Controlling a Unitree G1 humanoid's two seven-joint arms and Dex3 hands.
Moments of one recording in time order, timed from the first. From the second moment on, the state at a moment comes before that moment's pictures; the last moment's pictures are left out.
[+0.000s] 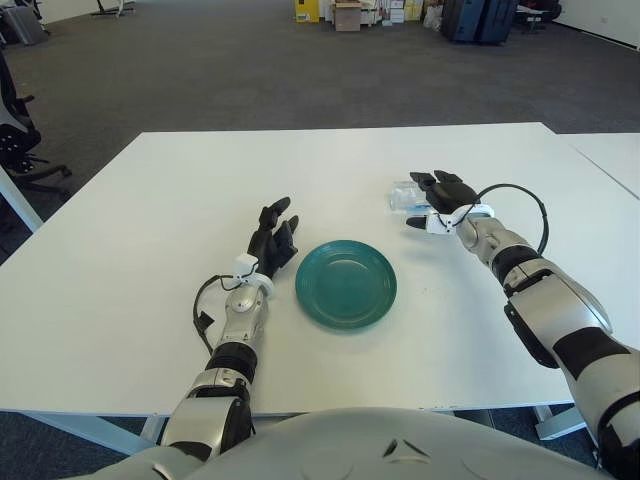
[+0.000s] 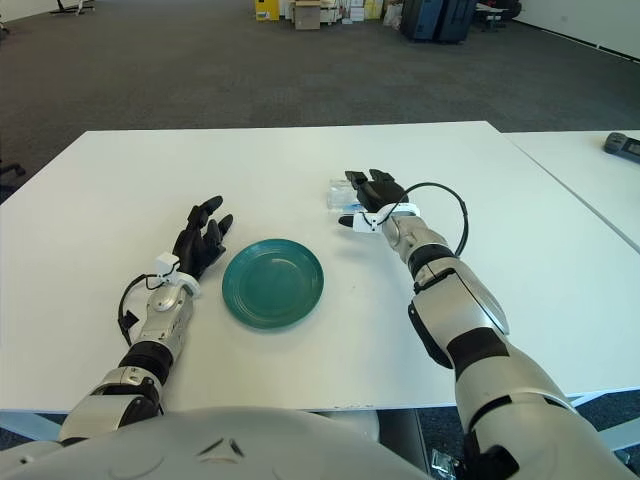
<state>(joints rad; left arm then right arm) -0.22 -0.04 0.11 0.81 -0.09 -0.57 -0.17 -0.81 -0.32 0.54 1.34 -0.78 -0.35 -0.29</state>
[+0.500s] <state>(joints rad) -0.18 -0.04 0.11 0.71 -0.10 -0.58 -0.17 -0.84 -0.31 0.60 1.36 -0.80 -0.30 -0.23</state>
